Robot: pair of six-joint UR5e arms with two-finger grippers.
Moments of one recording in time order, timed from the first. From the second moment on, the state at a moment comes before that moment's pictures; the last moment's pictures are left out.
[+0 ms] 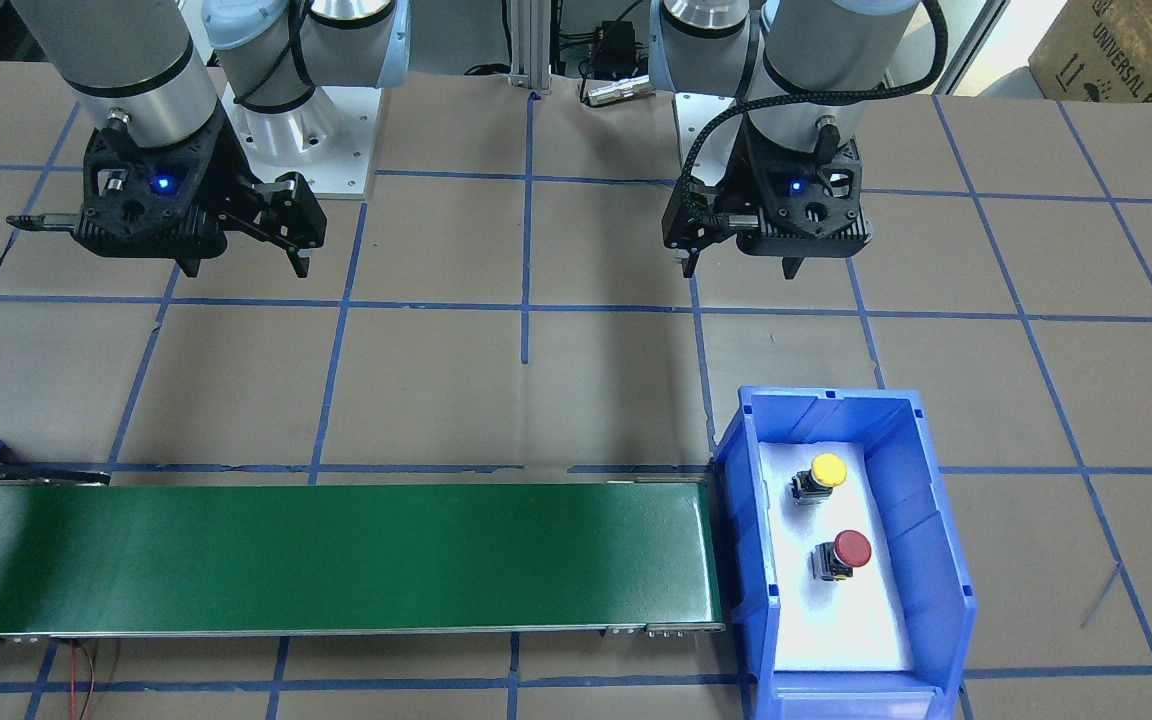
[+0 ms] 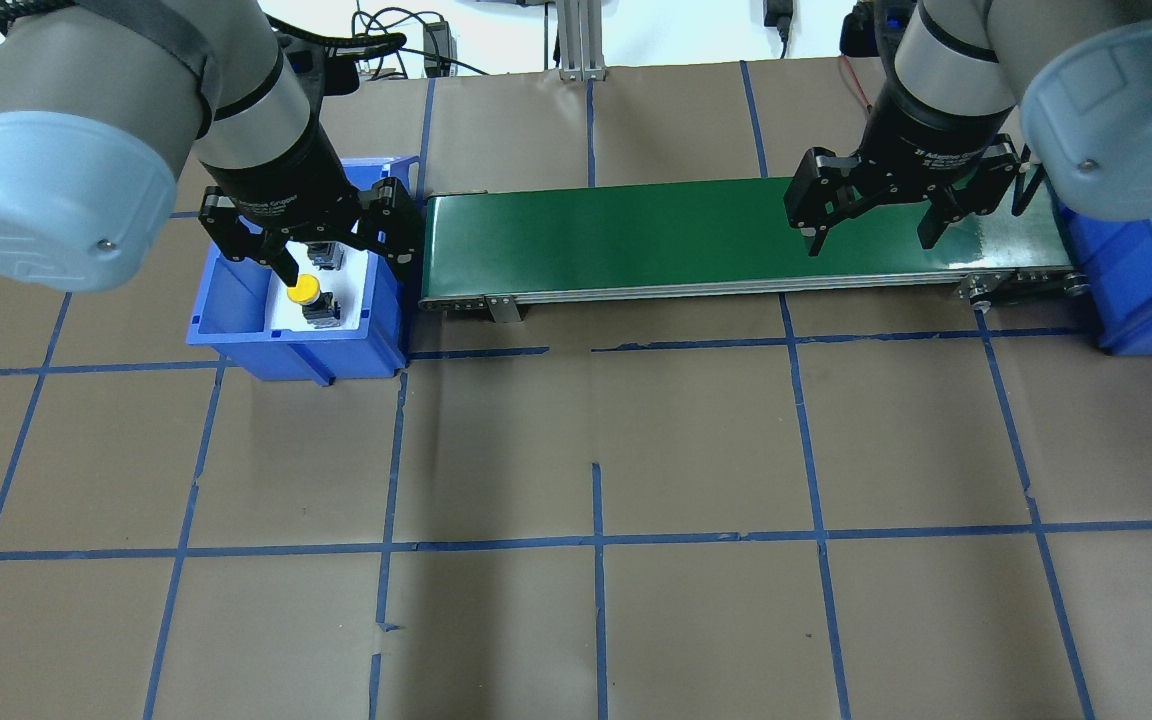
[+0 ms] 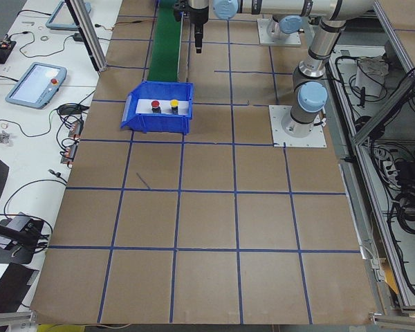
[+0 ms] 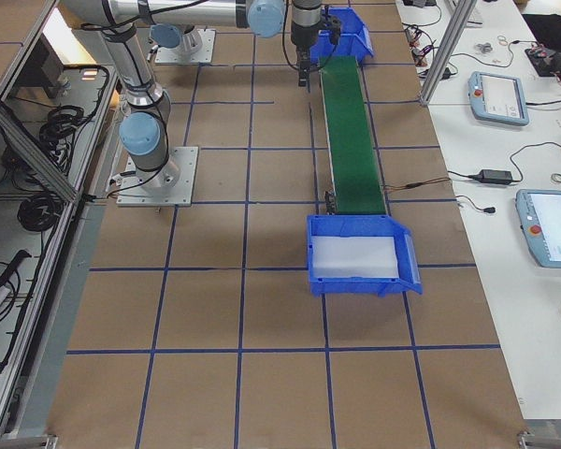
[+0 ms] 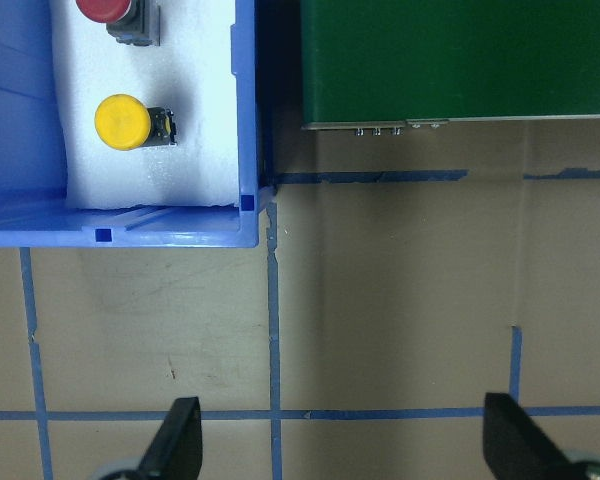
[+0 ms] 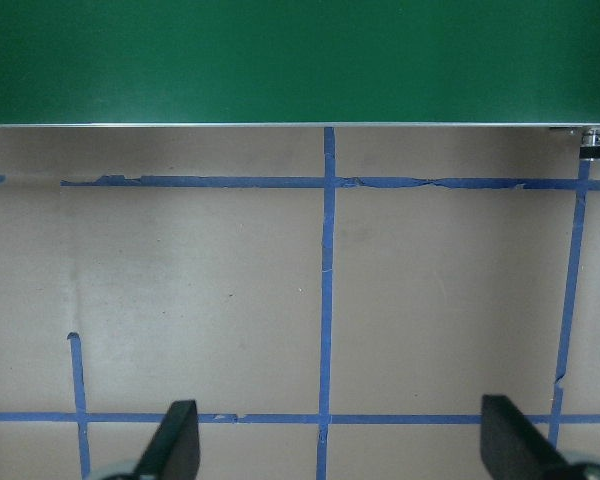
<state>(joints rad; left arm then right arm) -1.67 -1.59 -1.61 -1.51 1.58 -0.10 1.59 -1.56 1.61 -1.61 -1.57 0.00</state>
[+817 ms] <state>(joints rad) -1.67 -1.61 -1.60 -1.45 1.59 -0.09 1.59 -1.56 1.62 -1.61 -1.57 0.00</state>
